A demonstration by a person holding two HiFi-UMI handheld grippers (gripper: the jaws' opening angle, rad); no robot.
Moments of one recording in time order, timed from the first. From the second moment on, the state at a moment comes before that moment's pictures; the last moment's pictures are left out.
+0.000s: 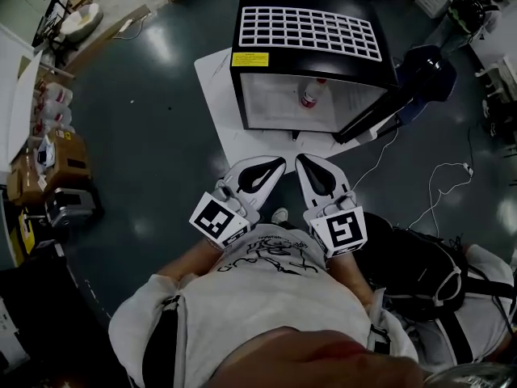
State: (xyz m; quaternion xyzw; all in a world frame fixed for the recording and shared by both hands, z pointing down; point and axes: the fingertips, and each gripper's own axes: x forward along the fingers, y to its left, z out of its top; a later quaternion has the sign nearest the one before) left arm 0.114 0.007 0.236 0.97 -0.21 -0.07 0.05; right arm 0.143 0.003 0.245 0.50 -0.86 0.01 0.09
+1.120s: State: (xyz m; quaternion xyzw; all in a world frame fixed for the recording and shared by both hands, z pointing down) left arm 0.179 -0.001 0.252 0.98 -0.20 -0.05 0.06; right arm 0.203 -0.005 0.265 0.51 -0.85 0.03 0.08
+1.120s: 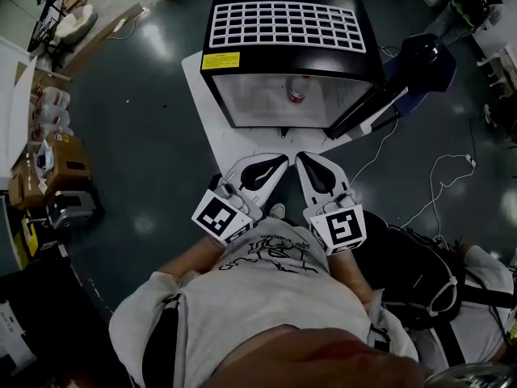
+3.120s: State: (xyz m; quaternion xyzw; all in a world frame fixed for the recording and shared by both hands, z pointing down) left arm 0.161 -0.078 0.288 0.98 -0.20 -0.03 0.06; right arm 0.210 -0.070 0.302 0.56 -0.82 0.06 0.09
